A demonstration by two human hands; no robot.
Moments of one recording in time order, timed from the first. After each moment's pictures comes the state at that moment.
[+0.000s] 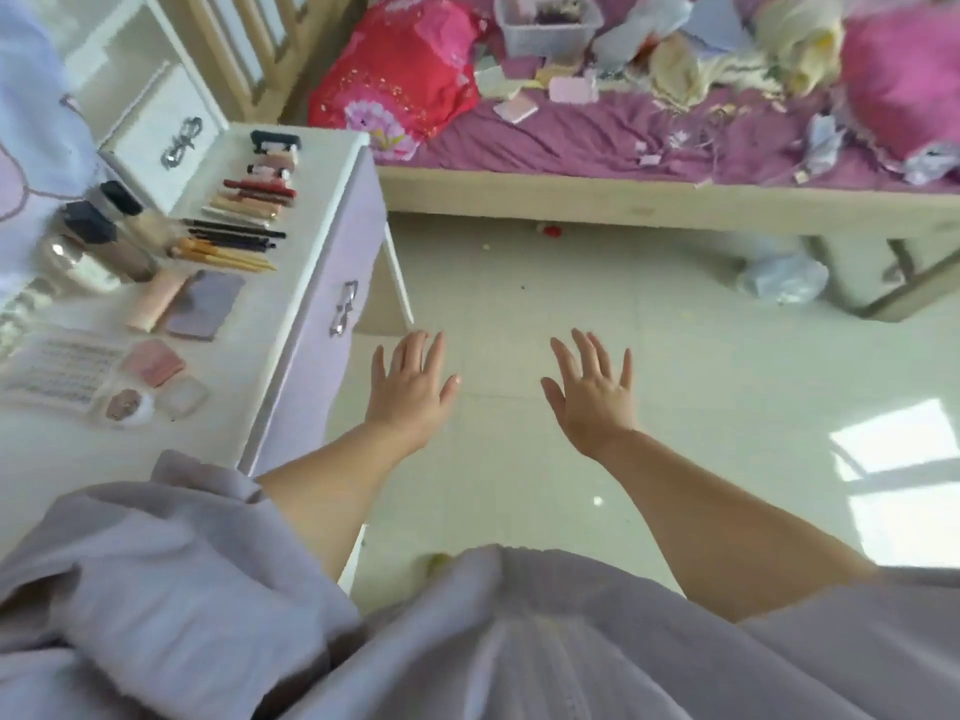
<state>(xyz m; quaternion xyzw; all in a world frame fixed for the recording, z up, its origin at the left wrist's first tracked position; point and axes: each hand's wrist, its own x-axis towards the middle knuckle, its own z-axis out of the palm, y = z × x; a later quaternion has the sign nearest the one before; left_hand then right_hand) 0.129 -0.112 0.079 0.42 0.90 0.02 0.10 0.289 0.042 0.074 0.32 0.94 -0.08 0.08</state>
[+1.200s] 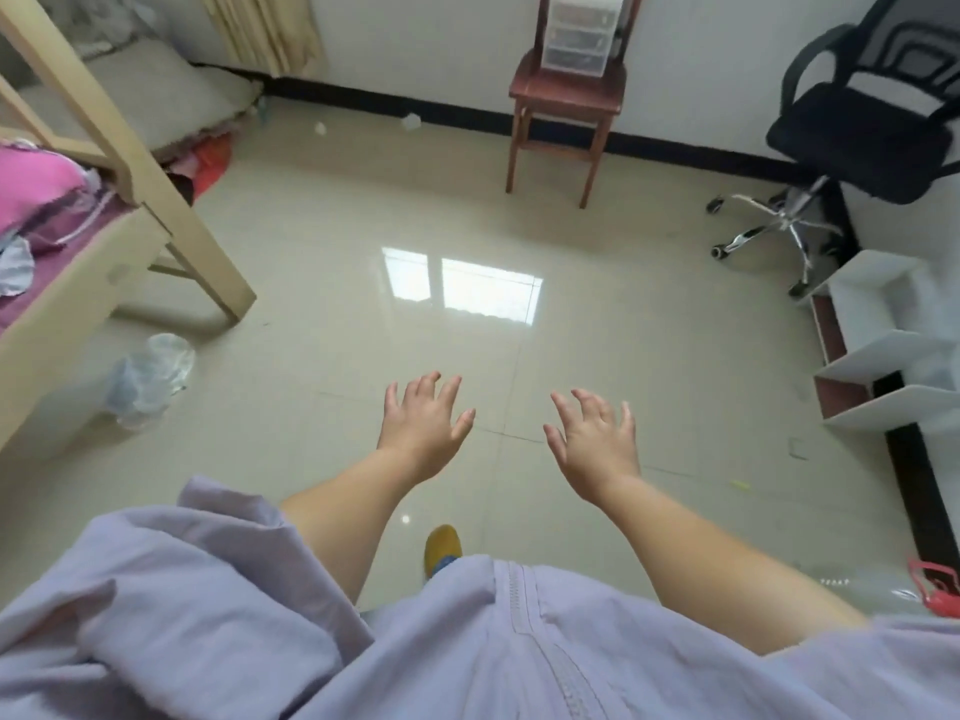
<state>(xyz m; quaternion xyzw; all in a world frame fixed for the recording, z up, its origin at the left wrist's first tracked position) 0.874 0.360 0.061 0.90 0.40 -0.11 0.13 1.035 0.219 0.054 0.87 0.46 -0.16 0.05</state>
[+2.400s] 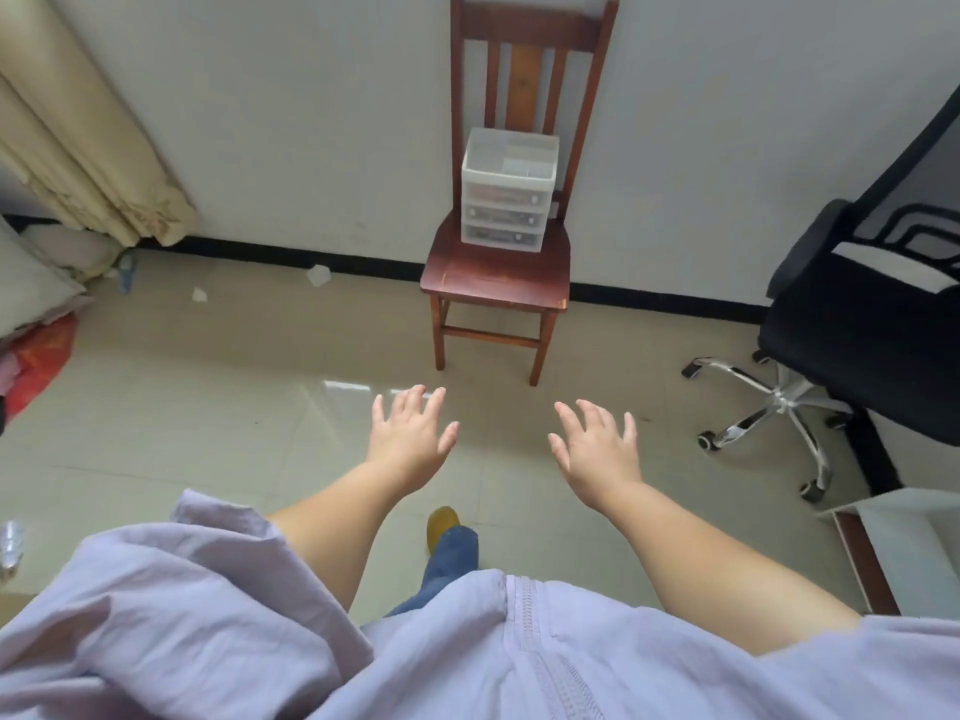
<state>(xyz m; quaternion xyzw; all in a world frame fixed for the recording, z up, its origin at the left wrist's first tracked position) 1.482 0.891 0.055 0.92 0.37 -0.10 0.10 1.643 0.724 0.057 0.90 0.41 -0.15 0.05</state>
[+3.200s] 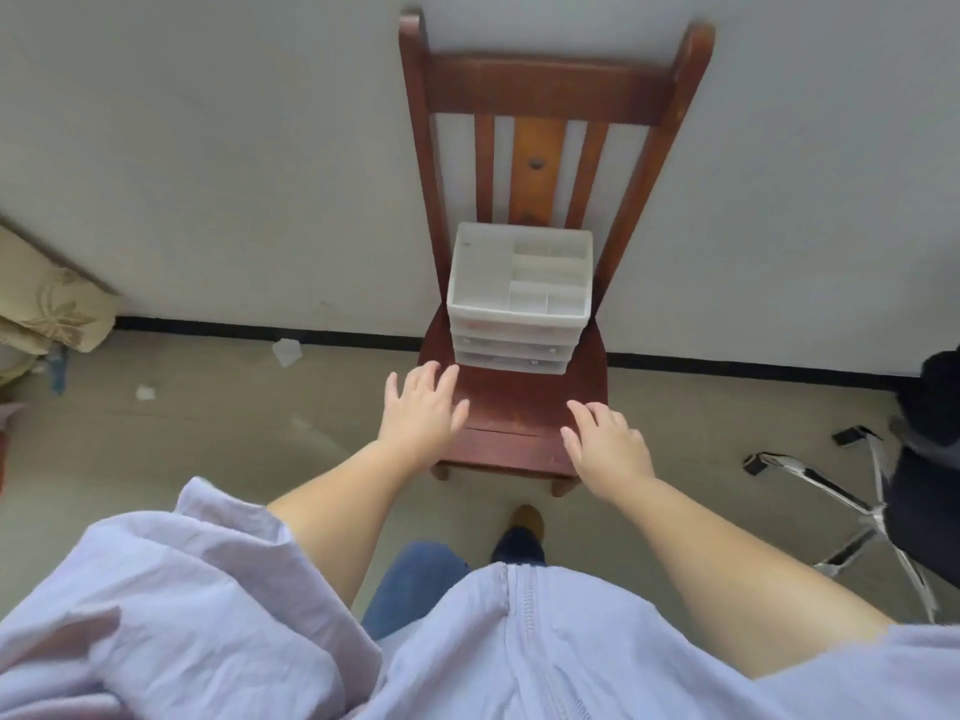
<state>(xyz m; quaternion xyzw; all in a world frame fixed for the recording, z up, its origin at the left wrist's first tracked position) 1.858 1.275 0.045 0.93 0.34 -0.12 0.10 2.003 1.093 0.023 0.90 0.38 -0.23 -0.02</state>
